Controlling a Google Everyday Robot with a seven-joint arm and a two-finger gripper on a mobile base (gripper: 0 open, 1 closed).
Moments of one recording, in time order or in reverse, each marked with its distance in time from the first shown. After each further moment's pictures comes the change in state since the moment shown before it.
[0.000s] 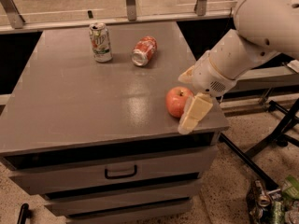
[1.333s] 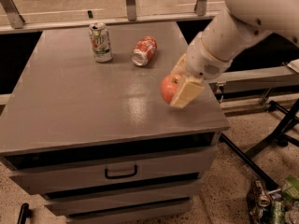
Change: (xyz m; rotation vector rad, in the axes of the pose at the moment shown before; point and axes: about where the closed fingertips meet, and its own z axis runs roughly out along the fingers) arm -0.024 -0.024 -0.018 0.056 0.041 -0.079
